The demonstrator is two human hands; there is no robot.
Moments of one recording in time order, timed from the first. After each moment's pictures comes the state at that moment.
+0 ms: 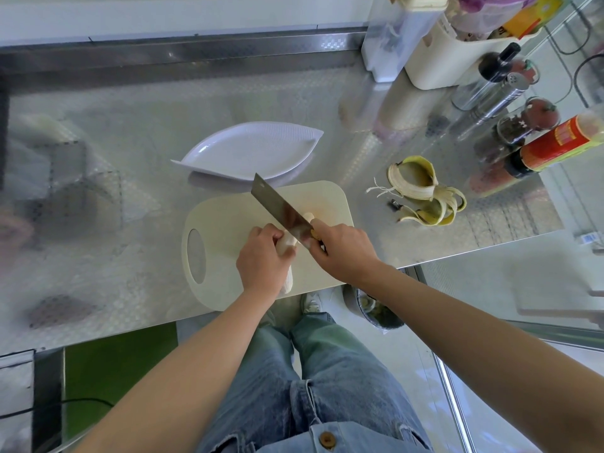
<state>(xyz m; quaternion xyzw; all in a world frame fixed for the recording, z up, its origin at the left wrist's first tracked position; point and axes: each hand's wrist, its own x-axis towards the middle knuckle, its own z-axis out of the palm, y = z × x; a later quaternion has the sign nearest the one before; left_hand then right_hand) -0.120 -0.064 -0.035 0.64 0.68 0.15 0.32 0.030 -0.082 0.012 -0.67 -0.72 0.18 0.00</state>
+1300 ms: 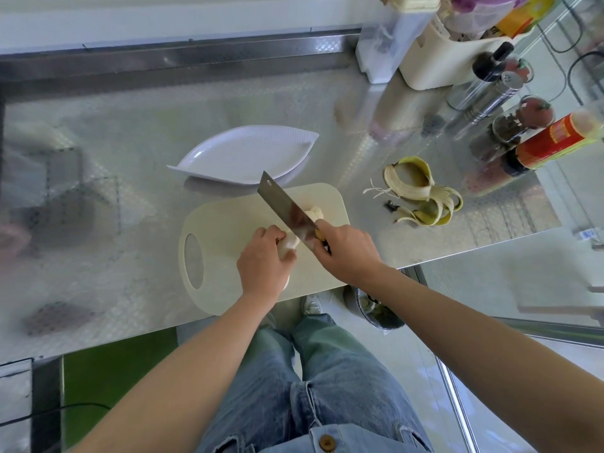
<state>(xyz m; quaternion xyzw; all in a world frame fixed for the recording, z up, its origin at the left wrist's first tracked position) -0.117 -0.064 -0.038 0.69 0.65 0.14 0.29 0.038 -0.085 0.015 -0.69 -0.70 0.19 0.03</state>
